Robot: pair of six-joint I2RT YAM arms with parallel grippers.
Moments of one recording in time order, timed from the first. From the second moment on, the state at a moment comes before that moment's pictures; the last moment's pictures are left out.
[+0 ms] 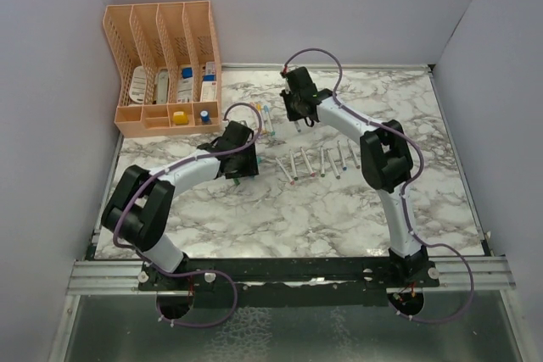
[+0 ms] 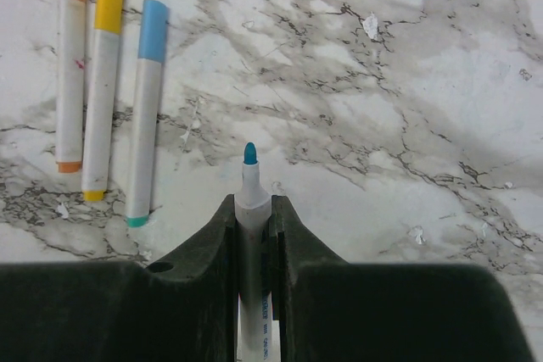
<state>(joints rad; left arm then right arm) -0.52 1.61 0.90 -0.31 -0.03 -0.61 0.55 2.26 1.88 -0.41 0.13 0.11</state>
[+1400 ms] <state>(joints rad) -0.50 1.22 0.92 -0.32 -0.07 -0.64 0.53 2.36 1.98 -0.42 0.07 0.10</state>
